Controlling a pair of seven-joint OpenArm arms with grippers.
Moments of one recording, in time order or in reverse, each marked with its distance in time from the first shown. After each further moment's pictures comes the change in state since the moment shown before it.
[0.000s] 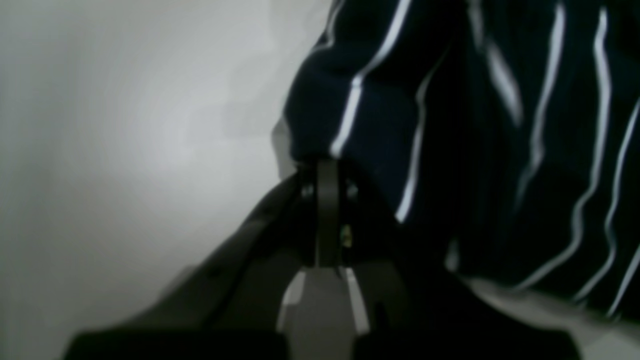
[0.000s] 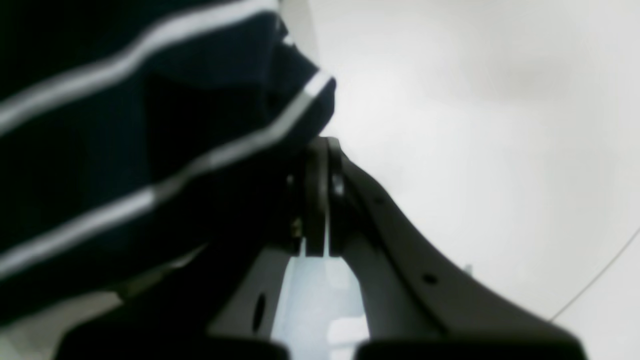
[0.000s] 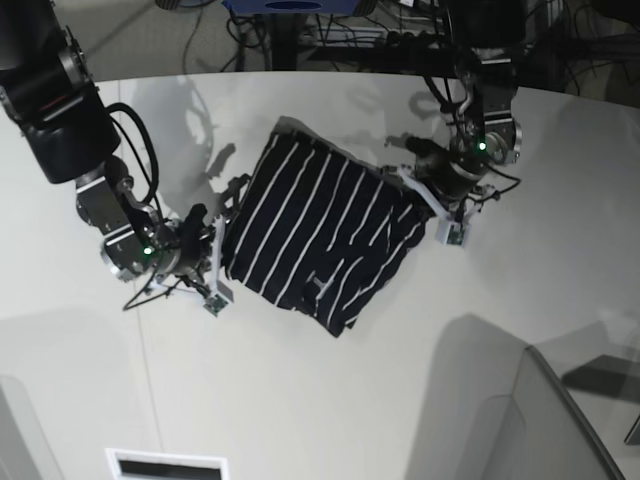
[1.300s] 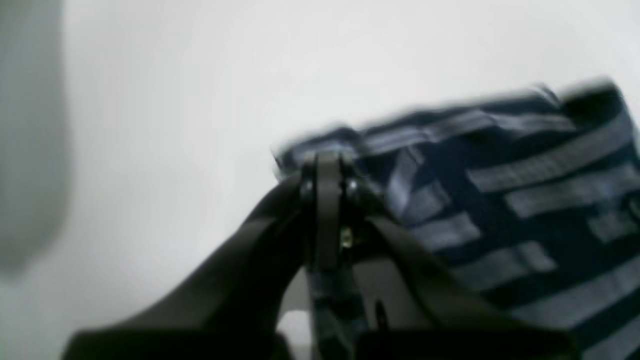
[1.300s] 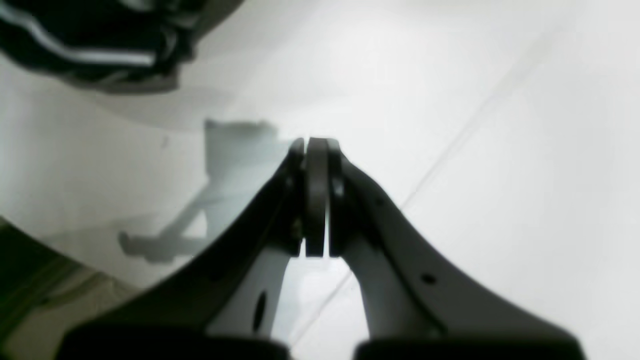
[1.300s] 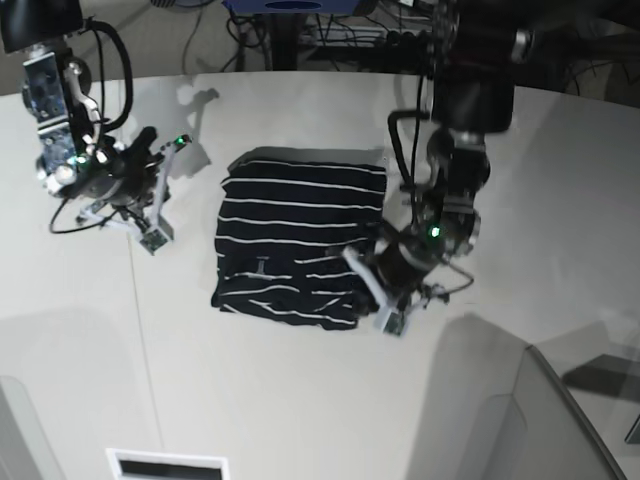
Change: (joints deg) left arm -12.4 -0.1 16.3 -2.0 -2.1 3.1 -5.9; right arm -27.8 4.0 21.0 43.1 -0.3 -0.6 -26.0
